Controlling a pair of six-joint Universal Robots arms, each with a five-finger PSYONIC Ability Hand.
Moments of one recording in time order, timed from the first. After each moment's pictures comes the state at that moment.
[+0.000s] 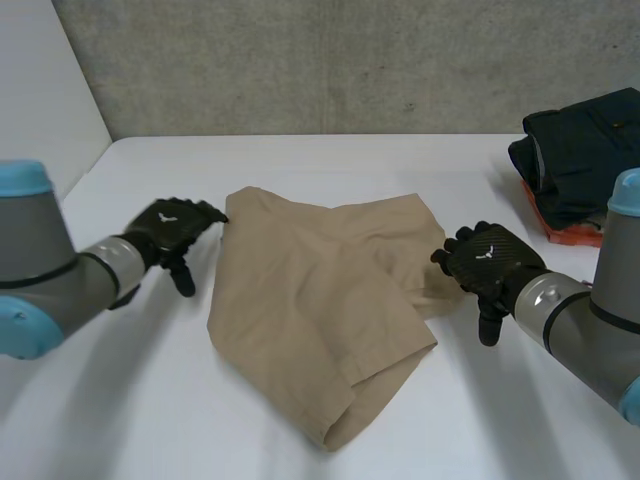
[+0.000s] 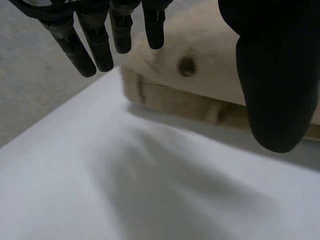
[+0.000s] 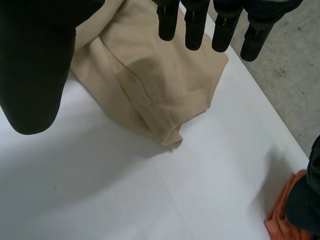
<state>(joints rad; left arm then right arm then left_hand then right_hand) 4.53 -2.13 -1.43 3.17 -1.21 3.58 1.91 -1.25 1.62 0.11 1.41 2.43 0.21 0.21 0.28 0.21 0.05 0.23 0.21 0.21 0.22 0.05</state>
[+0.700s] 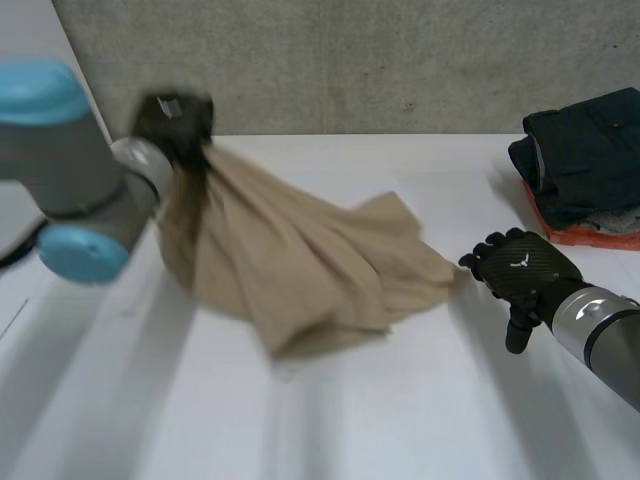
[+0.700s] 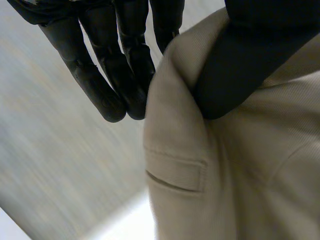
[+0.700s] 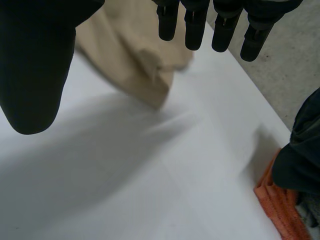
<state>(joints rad) 4.35 -2.12 -1.03 3.22 -1.56 3.43 1.77 -1.35 1.78 0.02 1.32 2.42 1.12 1.19 1.18 1.19 0.97 0.23 0.21 0.21 0.22 0.05</state>
